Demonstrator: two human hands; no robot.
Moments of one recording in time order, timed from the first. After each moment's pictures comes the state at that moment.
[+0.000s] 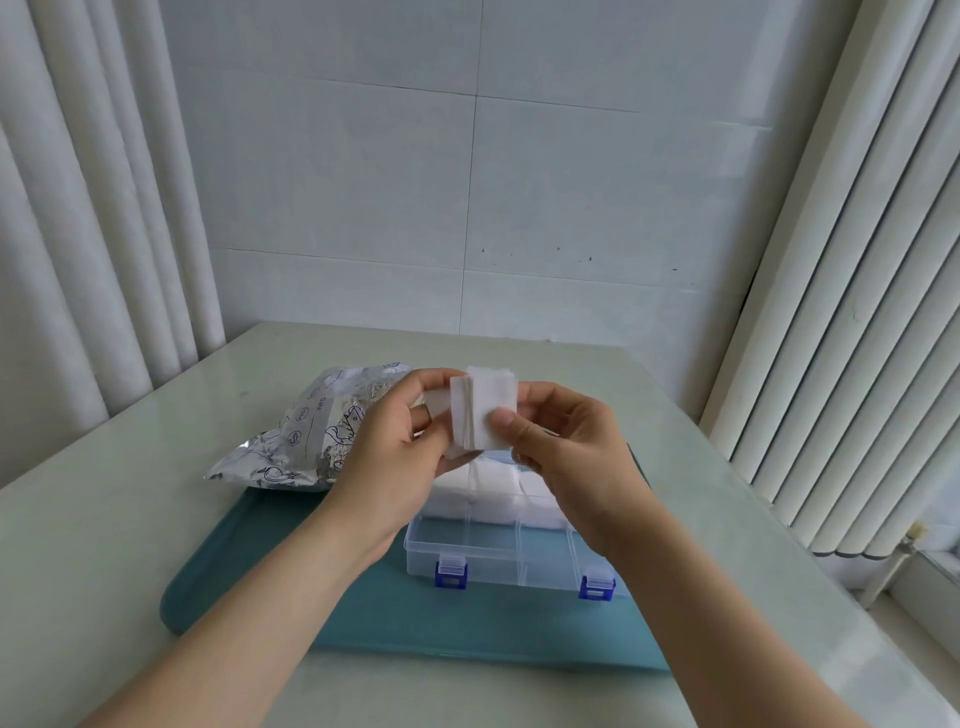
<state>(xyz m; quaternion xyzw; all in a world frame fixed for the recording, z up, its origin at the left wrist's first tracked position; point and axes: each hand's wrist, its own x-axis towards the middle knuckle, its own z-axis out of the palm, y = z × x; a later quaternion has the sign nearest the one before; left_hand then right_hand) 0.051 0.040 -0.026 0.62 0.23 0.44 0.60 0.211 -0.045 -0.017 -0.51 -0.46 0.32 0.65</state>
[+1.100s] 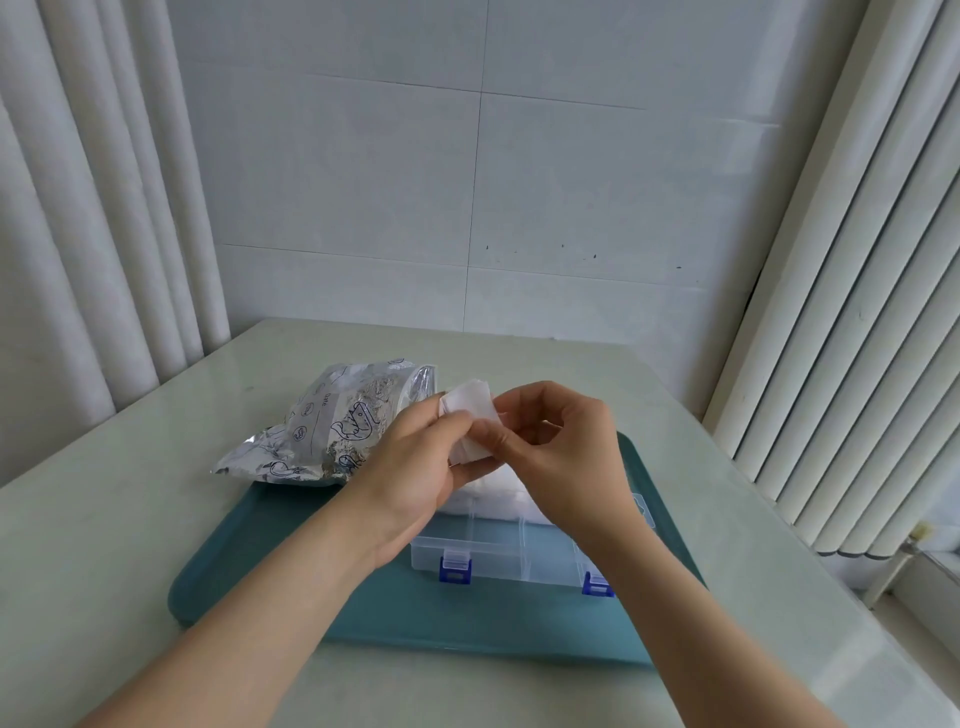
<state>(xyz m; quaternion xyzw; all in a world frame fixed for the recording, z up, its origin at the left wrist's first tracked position) 0.056 0.032 -0.024 0.56 0.21 0.37 0.71 0.193 -0.042 -0.020 -0.60 -0.51 0.14 0.60</state>
